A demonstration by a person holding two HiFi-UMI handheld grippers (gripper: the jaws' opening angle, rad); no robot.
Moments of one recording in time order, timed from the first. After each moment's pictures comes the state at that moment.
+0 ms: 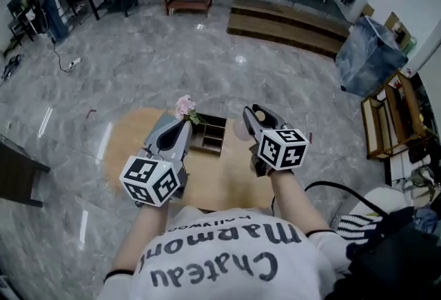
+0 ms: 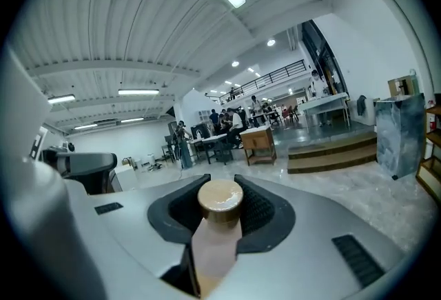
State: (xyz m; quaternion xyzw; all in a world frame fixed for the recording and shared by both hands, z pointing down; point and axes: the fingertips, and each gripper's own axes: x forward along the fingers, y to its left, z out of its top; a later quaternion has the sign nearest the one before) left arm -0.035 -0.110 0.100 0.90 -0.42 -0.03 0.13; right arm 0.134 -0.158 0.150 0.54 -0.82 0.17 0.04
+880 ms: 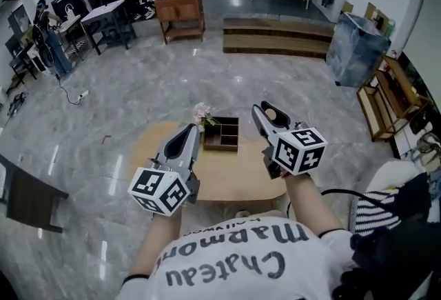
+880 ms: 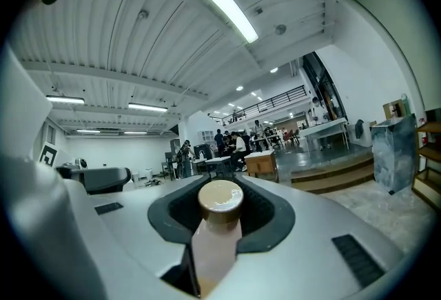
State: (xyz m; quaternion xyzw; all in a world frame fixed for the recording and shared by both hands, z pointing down) left arm -0.104 0.019 0.019 0.92 -0.37 -0.09 0.06; right arm 0.065 -0.009 0.034 0.56 -0.82 0.08 -0.04
